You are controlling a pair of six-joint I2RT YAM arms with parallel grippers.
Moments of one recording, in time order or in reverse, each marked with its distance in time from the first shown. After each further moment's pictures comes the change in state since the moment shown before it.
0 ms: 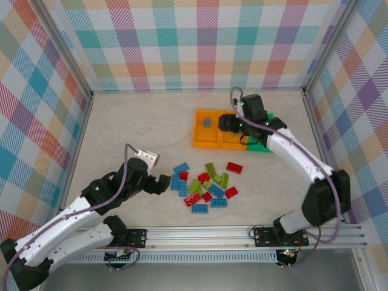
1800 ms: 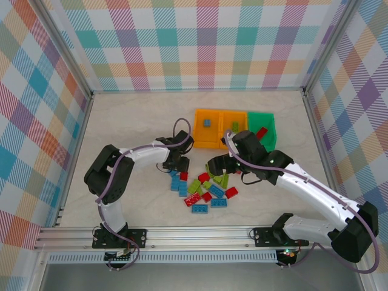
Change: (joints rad) left arm 0.167 1.071 0.389 0.125 0.161 -0.120; right arm 0.250 -0.315 -0.285 -0.148 -0.025 0.014
